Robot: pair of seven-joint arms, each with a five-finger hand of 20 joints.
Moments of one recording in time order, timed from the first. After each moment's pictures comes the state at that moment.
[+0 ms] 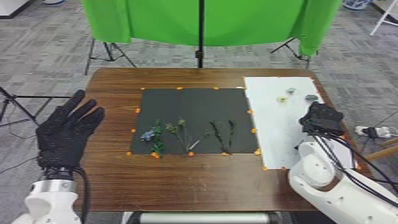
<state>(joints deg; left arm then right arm) 128.7 -58.0 -95.5 -127.2 27.2 13.4 23.5 -75.3 -40.1 41.8 -94.8 -140.6 21.3 65.4</state>
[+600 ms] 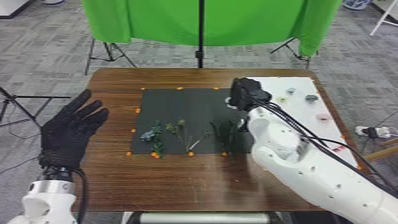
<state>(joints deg) 129.9 -57.7 -97.2 -128.5 32.3 12.1 19.6 -60.5 -54.8 36.6 -98.0 -128.4 5.1 34.6</state>
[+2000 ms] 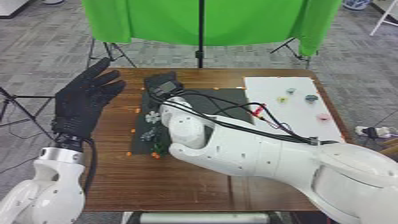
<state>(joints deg) 115.9 -52.3 -92.2 -125.7 33.9 8.4 17.0 -35.4 -80.7 8.5 -78.1 -126.4 1.2 41.8</state>
